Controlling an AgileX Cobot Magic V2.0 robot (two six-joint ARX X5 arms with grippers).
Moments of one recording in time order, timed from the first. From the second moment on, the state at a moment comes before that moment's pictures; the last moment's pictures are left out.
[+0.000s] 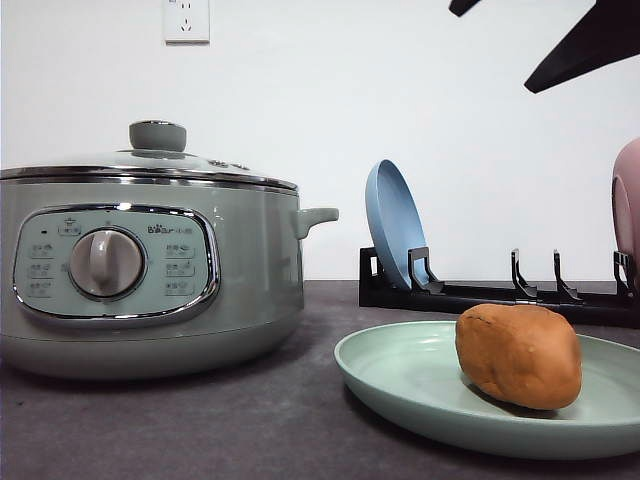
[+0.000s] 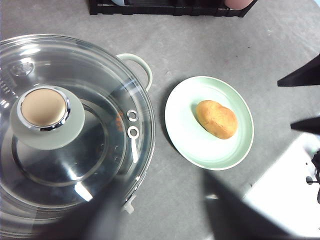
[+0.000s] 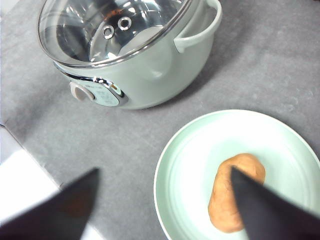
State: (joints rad) left_arx -0.42 1.26 1.62 -1.22 0.37 0.04; right_arx 0.60 0.90 0.91 -0.71 -0.29 0.23
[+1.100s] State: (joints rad) left_arx -0.40 1.24 1.62 -1.20 0.36 0.07; right_arx 0.60 0.90 0.91 -0.69 -0.29 0.23
